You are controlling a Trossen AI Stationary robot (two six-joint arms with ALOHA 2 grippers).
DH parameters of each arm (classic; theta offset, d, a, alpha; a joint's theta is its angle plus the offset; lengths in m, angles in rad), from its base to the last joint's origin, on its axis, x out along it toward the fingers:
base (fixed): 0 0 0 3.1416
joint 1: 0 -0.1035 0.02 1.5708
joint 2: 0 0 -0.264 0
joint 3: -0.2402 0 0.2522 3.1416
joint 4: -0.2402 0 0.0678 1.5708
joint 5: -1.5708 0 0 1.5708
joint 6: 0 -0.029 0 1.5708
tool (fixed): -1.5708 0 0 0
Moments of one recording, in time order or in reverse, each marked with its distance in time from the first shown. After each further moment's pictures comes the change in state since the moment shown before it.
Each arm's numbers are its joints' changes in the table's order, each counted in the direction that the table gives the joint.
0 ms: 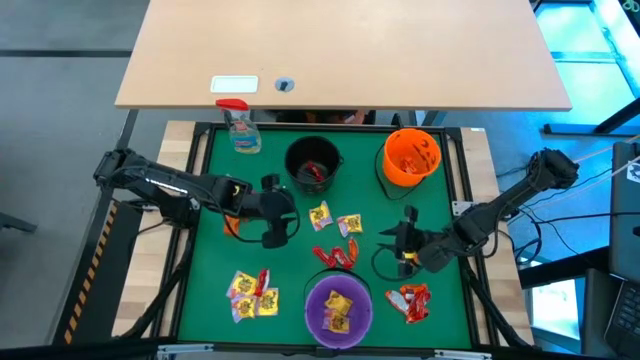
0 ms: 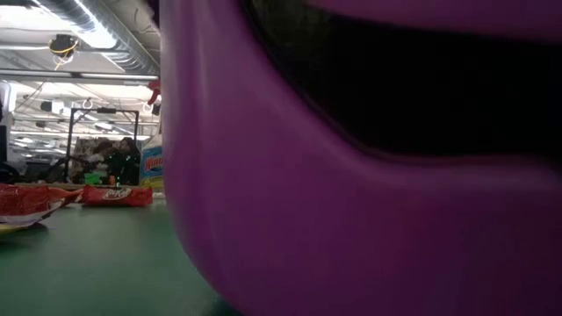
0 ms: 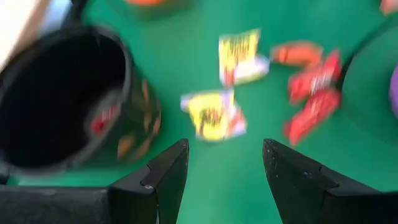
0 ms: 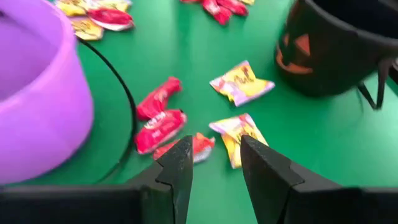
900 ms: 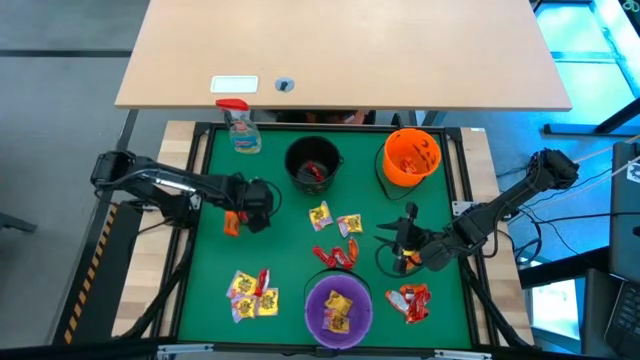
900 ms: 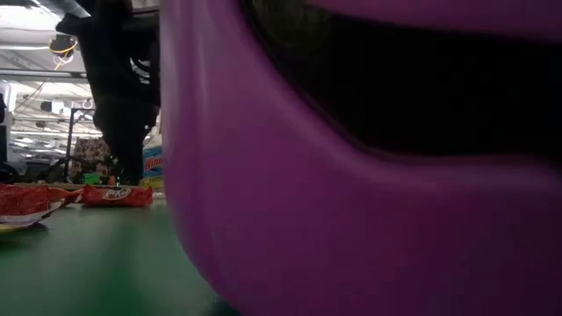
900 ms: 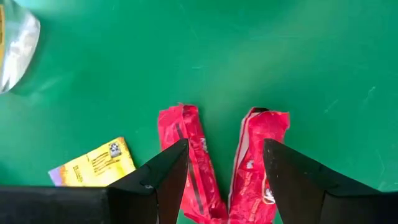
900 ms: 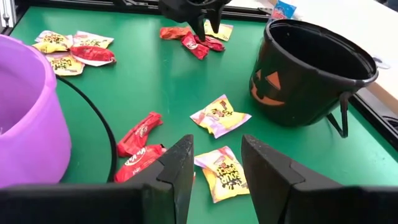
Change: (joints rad) left arm -0.202 -0.033 0.406 -0.073 0.006 0.341; right arm 0.001 0.000 0.024 0.143 0.137 0.088
